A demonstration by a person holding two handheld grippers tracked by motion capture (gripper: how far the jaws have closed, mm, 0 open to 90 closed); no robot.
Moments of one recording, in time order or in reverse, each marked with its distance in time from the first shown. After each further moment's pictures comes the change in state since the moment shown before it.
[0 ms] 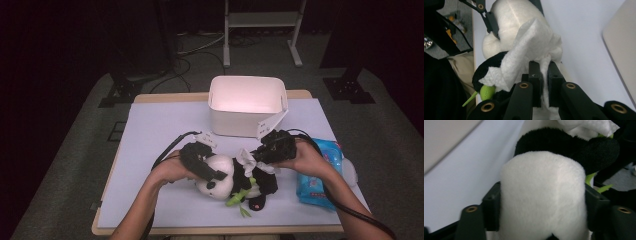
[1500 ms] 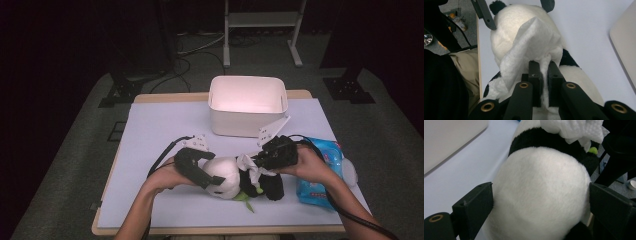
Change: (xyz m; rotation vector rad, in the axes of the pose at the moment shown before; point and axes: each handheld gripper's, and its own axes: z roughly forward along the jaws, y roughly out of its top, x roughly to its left) left arm -0.006 -0.019 -0.005 -0.109 -0.024 -0.015; right arm 0.015 -0.007 0.002 -0.001 -0.001 -0.027
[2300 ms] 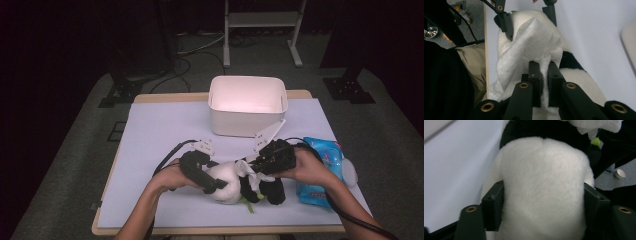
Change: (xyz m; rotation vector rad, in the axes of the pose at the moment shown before) left arm 0.004 -0.004 0.015 0.073 -0.067 -0.005; right arm 0.011 0.006 0.003 0.040 0.031 -0.039
